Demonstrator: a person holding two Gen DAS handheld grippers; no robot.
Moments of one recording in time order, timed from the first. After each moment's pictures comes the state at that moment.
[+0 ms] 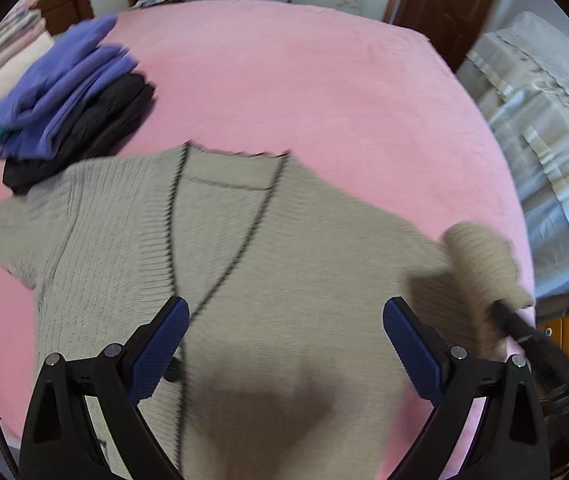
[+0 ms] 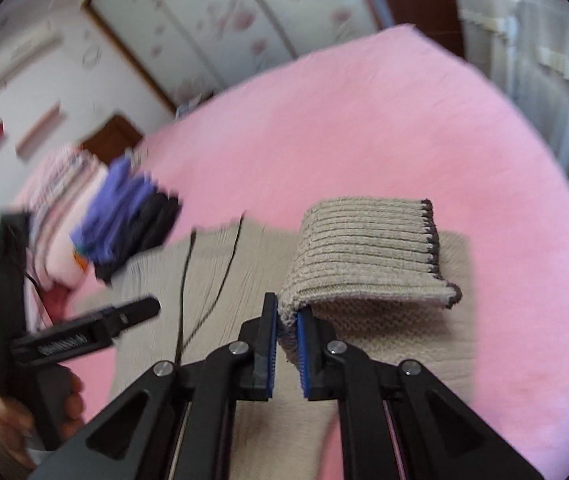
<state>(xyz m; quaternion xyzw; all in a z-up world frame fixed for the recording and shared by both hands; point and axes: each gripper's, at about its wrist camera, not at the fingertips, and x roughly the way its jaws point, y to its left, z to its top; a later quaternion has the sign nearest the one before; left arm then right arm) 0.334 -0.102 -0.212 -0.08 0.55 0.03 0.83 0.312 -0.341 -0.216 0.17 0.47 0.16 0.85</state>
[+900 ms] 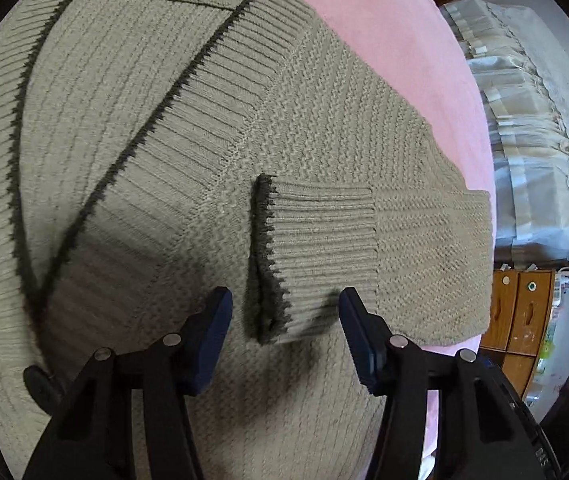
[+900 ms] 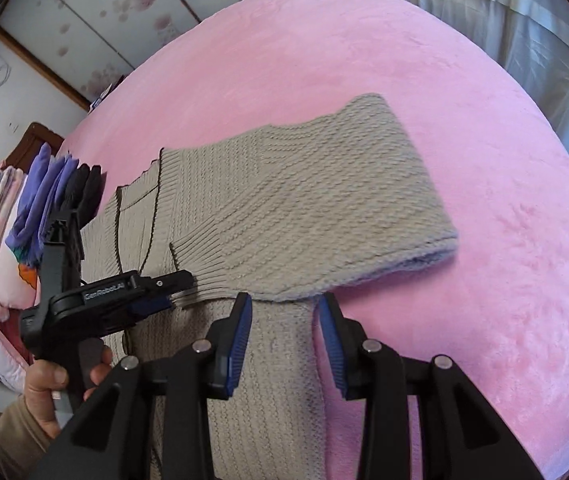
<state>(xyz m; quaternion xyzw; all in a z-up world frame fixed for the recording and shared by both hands) 0.349 -0.098 -0.374 -0.23 0.66 -0.14 0.70 0.246 -0.342 -0.272 0.22 0.54 0.01 0.81</state>
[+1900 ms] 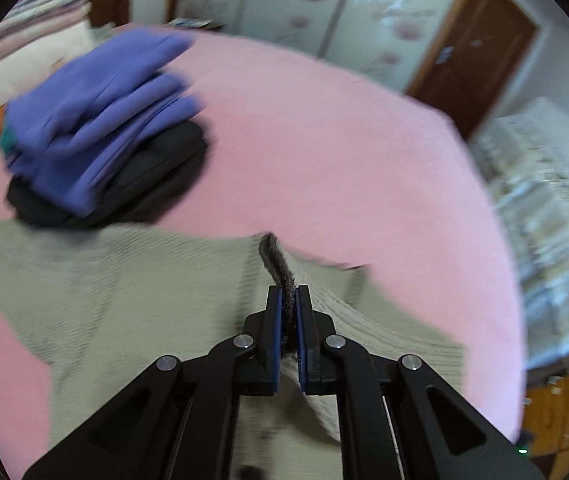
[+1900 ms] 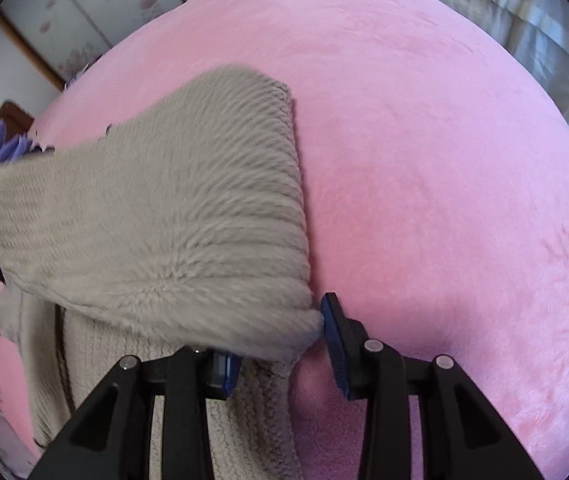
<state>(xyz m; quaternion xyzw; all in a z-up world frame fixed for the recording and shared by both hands) 0.380 0.036 -0.215 -0.16 0.47 0.06 0.87 0.290 -0.320 -0.340 0.16 0.57 -0.02 0.81</state>
